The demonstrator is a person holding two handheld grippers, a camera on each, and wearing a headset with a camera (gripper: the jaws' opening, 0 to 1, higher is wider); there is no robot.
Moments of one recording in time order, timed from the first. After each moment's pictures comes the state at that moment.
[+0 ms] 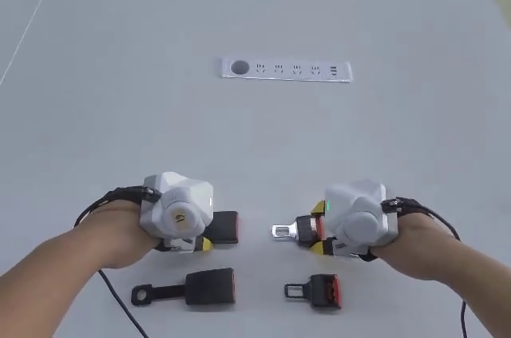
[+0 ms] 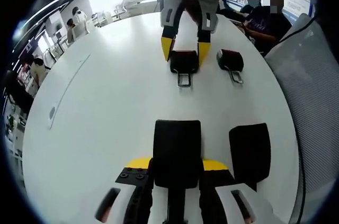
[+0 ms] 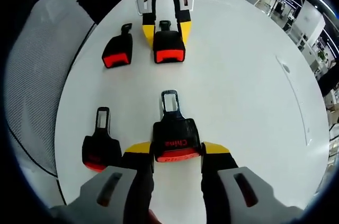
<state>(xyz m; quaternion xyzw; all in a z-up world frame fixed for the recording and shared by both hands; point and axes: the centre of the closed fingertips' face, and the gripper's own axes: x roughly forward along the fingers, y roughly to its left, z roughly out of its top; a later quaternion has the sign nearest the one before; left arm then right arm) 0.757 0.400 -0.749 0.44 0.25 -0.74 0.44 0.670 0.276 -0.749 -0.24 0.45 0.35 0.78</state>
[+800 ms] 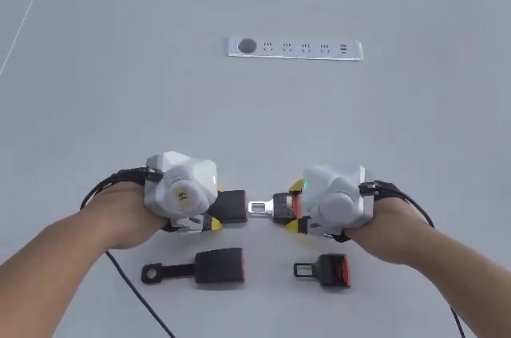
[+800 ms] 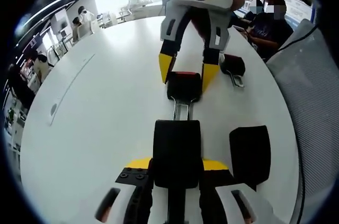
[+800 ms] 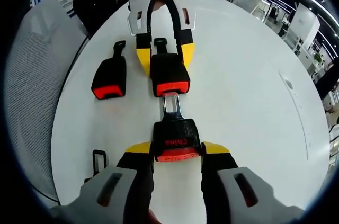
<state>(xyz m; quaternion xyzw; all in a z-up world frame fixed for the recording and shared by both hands) 0.757 0.400 -0.748 0.42 0.25 -0.75 0.46 0.702 0.324 -0.748 -0.23 0.42 0.35 0.80</state>
